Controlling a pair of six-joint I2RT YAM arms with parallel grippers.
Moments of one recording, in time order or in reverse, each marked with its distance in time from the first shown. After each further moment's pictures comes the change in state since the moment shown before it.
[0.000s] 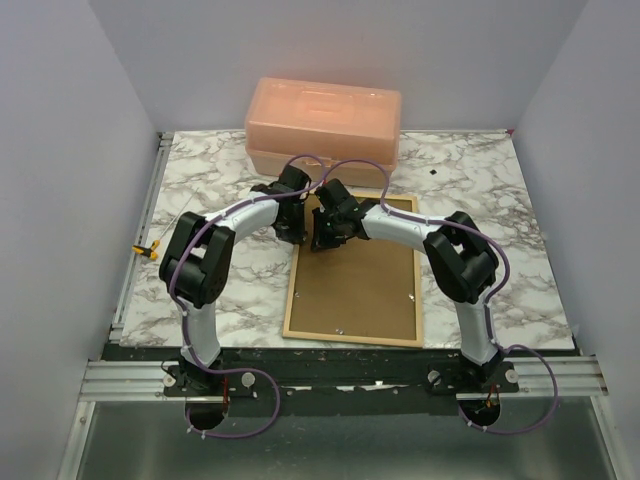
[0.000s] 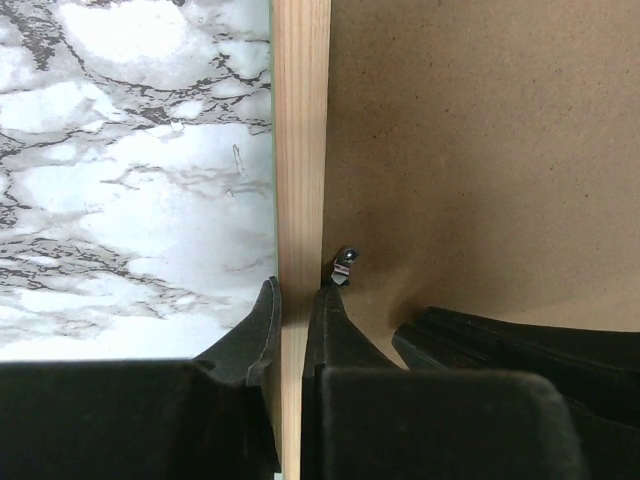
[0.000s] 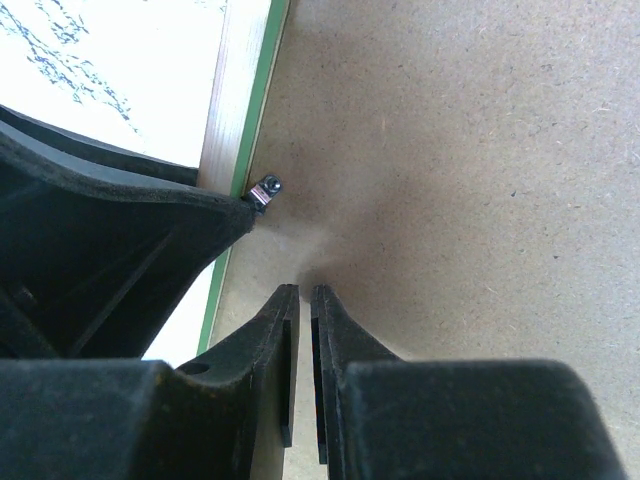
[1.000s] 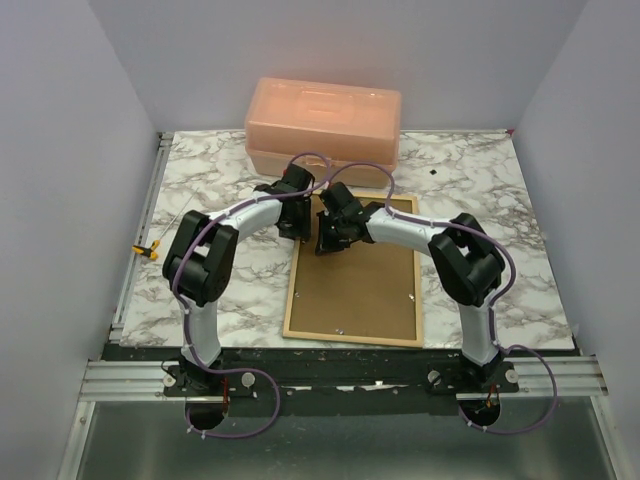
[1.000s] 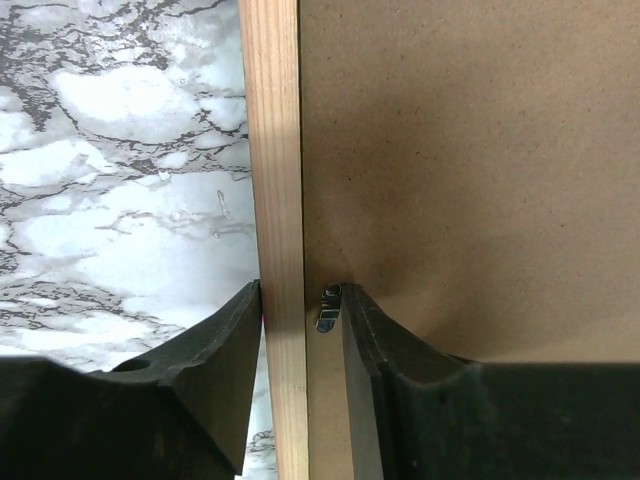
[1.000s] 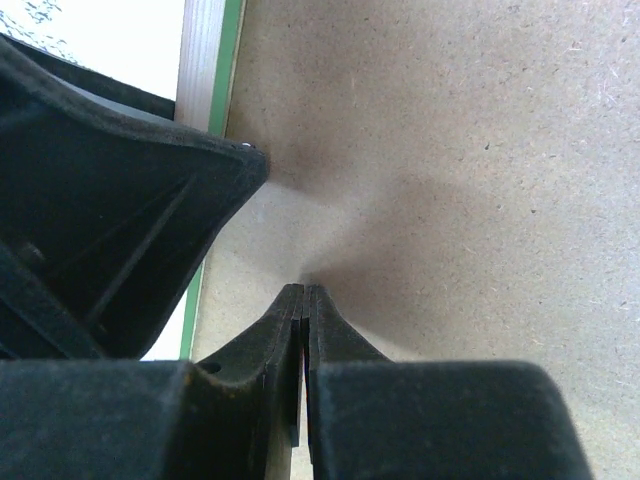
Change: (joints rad) left arm -0.011 0.021 0.016 0.053 -0.014 0.017; right arm -0.003 -0.038 -0.064 0.012 0.004 0.024
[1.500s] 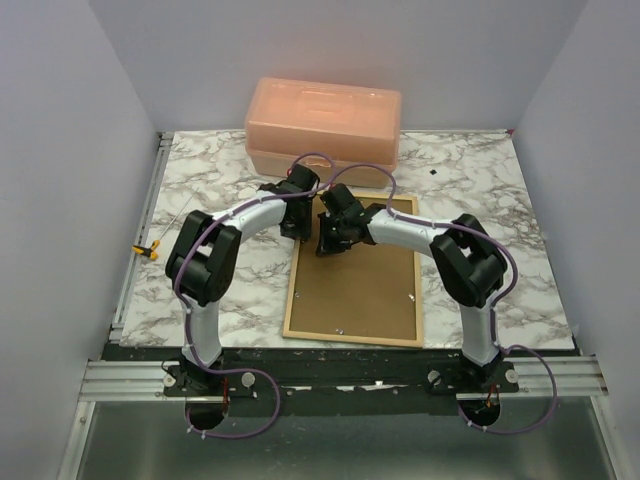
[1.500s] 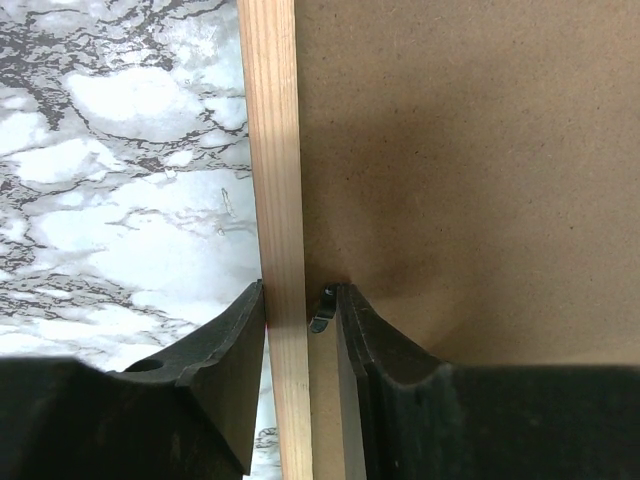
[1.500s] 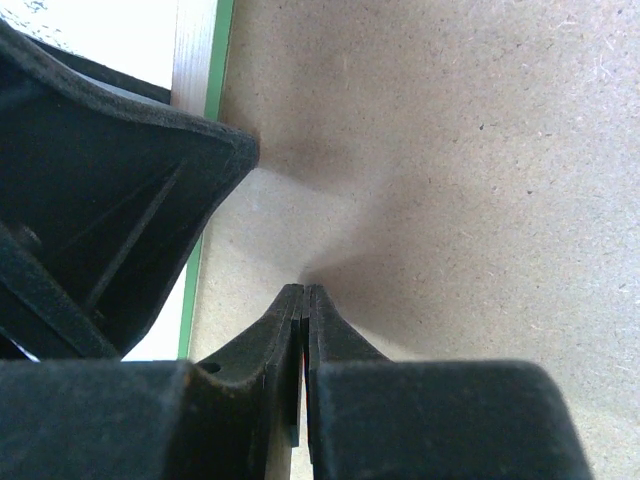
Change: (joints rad) left arm -0.030 0.014 0.034 -0.044 -0.059 0.018; right arm 0.000 -0.018 -0.026 0.012 -0.001 0.011
